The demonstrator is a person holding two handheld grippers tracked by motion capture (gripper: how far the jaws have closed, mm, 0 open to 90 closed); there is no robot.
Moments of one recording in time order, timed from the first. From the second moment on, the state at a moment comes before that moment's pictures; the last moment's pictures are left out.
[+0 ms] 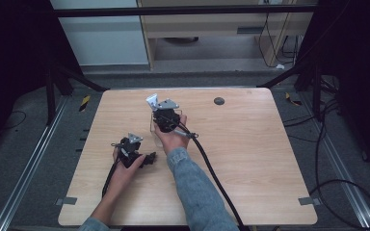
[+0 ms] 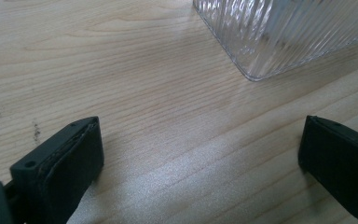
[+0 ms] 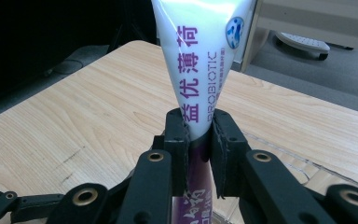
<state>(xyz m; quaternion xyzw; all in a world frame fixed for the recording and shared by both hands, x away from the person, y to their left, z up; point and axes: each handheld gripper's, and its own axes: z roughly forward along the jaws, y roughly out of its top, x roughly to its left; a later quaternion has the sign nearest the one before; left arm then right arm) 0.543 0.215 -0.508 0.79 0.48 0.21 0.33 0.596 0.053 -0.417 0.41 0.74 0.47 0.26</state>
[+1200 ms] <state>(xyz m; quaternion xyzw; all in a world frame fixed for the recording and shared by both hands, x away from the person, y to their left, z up) 0.543 0.215 -0.508 0.79 0.48 0.21 0.32 0.601 0.059 -0.416 0.41 0.74 0.46 0.26</state>
